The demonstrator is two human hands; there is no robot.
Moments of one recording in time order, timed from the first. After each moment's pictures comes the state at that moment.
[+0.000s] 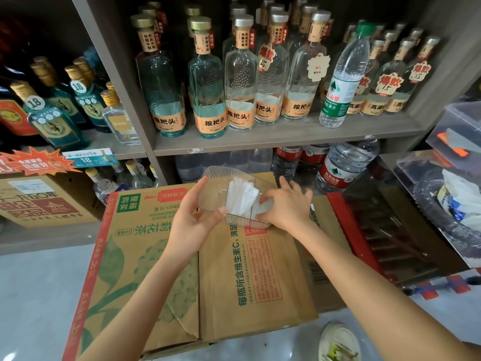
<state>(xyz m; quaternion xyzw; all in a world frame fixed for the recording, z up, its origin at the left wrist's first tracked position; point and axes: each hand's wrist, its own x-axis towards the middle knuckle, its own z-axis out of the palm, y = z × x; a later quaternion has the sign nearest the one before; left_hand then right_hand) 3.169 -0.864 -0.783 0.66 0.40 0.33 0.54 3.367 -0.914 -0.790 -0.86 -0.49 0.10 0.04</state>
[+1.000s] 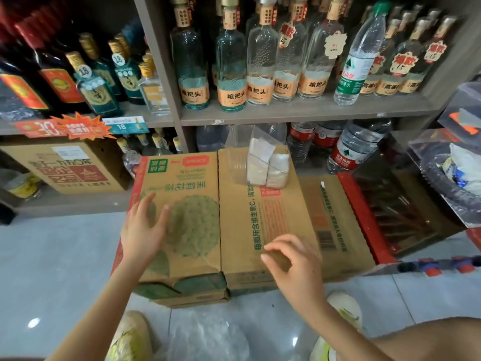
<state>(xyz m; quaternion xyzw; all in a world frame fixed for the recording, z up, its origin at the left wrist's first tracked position) 3.026 -0.888 -0.825 0.71 0.61 0.25 0.24 3.244 -1.078 -0.845 -0.75 -0.52 0.07 0.40</state>
